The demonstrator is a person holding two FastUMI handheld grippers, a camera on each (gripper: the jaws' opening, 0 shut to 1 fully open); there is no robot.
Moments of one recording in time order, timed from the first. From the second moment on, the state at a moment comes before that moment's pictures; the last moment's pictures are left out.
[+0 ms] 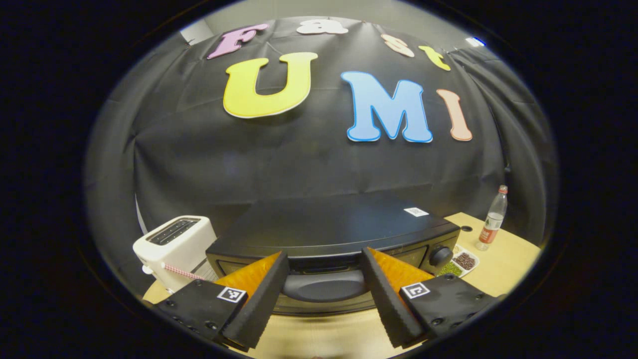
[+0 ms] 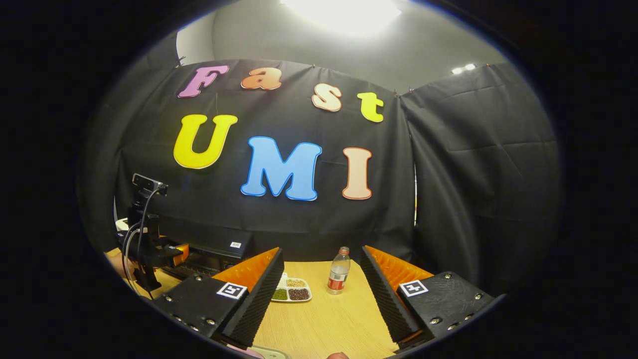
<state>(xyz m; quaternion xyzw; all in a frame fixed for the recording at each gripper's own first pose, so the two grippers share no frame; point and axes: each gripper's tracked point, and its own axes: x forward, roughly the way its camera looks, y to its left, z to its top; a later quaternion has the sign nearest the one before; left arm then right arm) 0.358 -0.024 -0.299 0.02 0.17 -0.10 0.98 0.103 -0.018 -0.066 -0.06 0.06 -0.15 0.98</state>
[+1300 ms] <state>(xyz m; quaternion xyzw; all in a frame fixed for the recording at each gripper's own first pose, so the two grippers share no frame) 0.262 -0.016 -0.326 0.03 0.19 -0.07 0.98 0.078 -0.023 -0.063 -0.07 0.06 -0.12 0.99</state>
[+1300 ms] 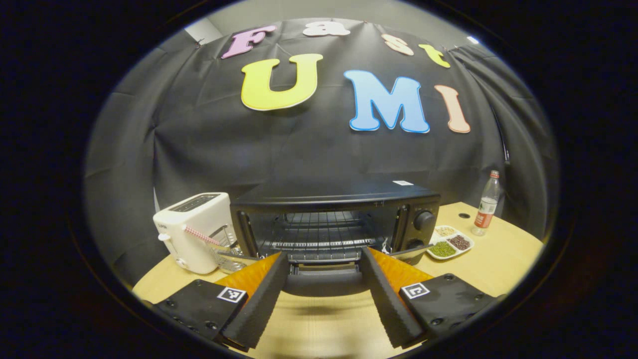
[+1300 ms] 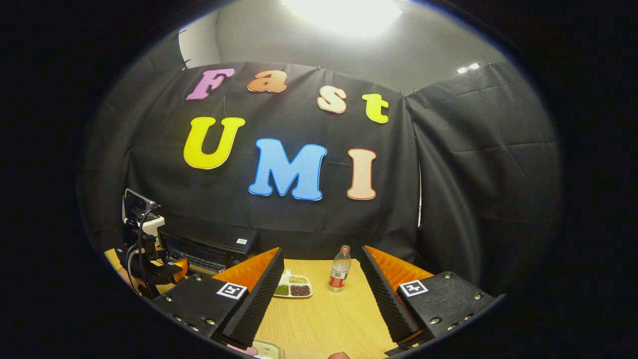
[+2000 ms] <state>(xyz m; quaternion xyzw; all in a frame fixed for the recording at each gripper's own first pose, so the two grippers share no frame) 0.214 -0.014 -0.368 0.03 0.25 -0.07 0.96 0.070 -0.019 -0.066 -0.06 0.07 -0.09 0.99</state>
